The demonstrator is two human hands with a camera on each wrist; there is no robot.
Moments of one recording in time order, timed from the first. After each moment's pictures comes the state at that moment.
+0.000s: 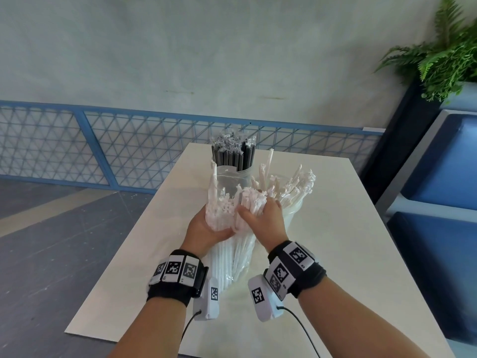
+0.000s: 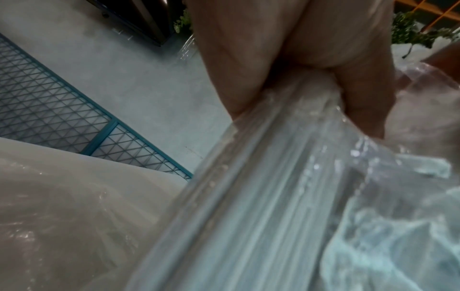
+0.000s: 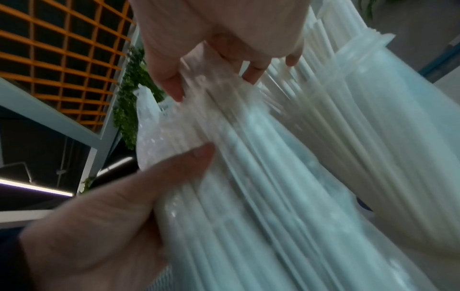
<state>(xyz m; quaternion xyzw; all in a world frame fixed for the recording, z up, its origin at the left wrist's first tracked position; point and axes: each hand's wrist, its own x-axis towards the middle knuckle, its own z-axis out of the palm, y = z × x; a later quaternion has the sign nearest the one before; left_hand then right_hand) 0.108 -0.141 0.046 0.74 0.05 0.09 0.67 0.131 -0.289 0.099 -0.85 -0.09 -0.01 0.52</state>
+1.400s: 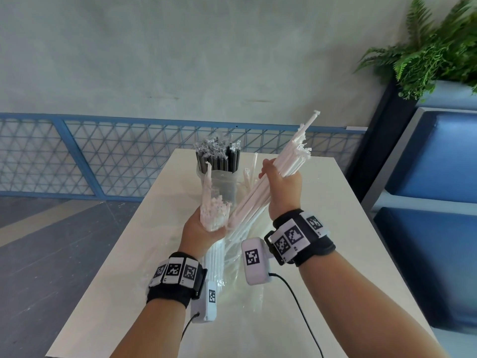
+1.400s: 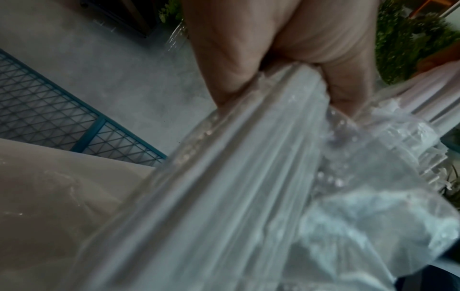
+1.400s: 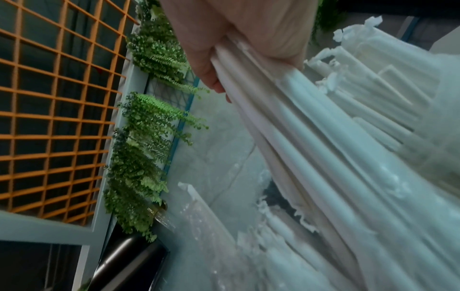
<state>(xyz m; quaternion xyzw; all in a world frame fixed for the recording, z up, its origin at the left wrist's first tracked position) 0.123 -0.158 0.050 0.76 0.04 0.12 0.63 0.178 -0.313 0.143 -0.62 0.04 -0.13 0.77</state>
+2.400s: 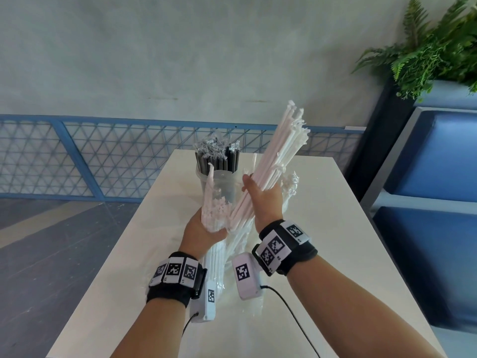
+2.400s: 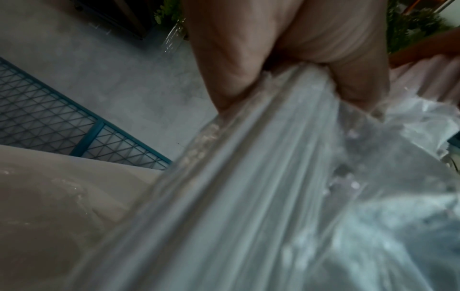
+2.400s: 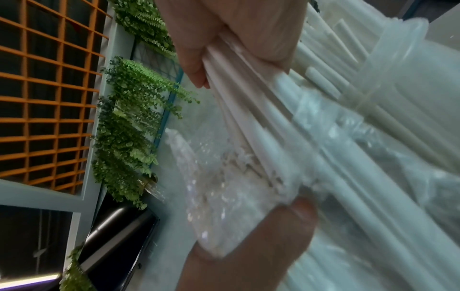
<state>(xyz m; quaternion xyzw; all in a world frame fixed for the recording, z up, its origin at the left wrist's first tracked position) 0.120 -0.160 0.058 0.77 0.04 0.08 0.63 0.165 -0.291 0.119 -0.66 0.03 -0.08 0.74</state>
